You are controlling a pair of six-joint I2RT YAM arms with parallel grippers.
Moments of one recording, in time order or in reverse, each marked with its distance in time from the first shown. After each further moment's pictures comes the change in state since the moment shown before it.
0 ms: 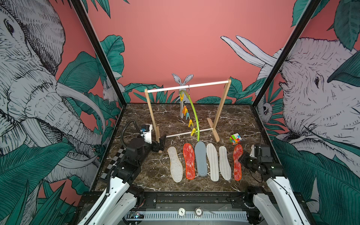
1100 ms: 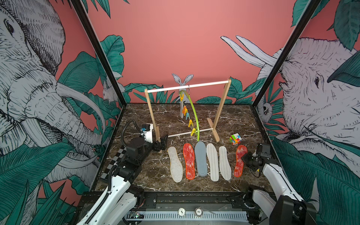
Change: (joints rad) left arm 0.011 0.024 -0.012 0.050 0.071 -0.055; right arm -0.234 0.290 -0.122 0.296 -0.040 -0.005
